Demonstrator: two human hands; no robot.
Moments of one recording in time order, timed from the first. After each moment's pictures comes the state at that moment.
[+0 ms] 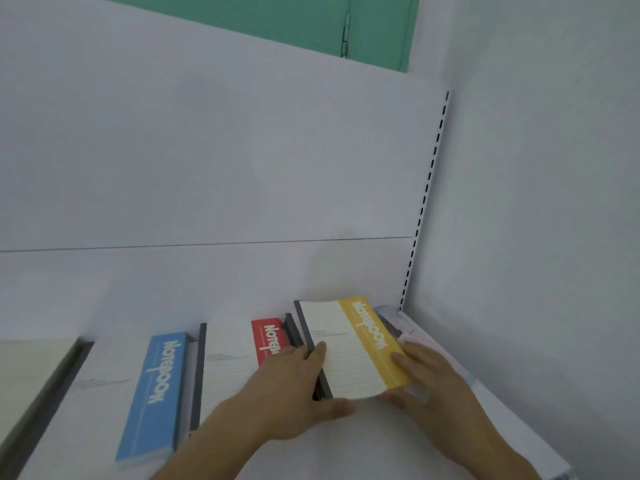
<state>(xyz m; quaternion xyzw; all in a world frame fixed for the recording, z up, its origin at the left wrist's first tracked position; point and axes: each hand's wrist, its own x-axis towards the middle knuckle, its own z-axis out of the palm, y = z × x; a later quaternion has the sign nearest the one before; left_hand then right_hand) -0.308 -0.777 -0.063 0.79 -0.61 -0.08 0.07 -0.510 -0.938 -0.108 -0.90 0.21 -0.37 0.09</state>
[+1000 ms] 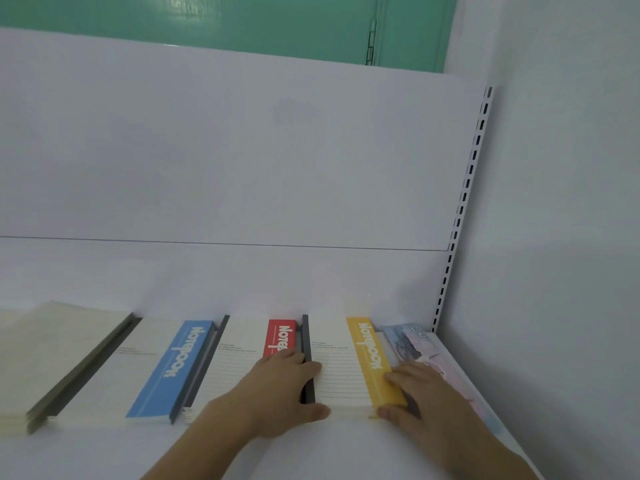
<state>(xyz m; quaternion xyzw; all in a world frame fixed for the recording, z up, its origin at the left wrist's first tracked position) -0.329 -0.788 -0.064 0.86 -0.51 -0.05 0.04 -0.498 -0.991 -0.092 -0.97 0.16 -0.12 0.12</state>
